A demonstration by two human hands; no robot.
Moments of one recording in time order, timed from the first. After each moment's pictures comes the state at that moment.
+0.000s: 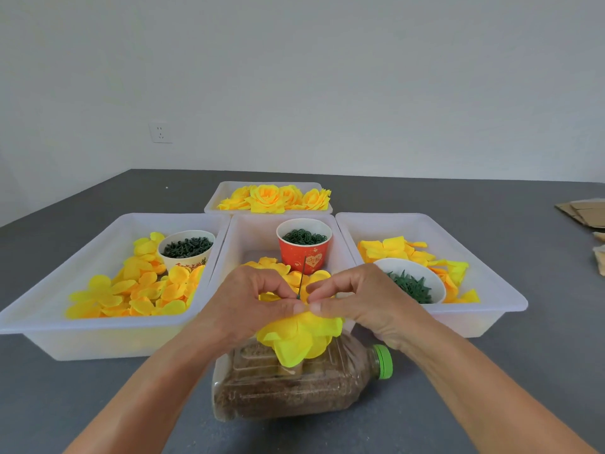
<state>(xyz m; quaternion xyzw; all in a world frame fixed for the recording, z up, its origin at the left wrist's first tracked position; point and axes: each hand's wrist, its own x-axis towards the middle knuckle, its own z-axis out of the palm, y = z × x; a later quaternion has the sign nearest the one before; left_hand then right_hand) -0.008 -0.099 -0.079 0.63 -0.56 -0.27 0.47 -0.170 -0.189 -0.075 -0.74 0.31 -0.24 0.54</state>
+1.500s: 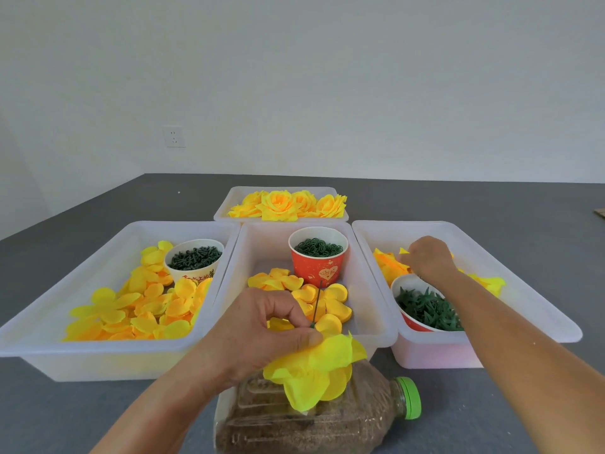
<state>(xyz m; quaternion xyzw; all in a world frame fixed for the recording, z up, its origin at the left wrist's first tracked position) -0.005 -0.103 -0.076 0.62 -0.58 -0.27 0.46 -0.175 -0.397 -0.109 -0.80 0.57 -0.16 0.08</state>
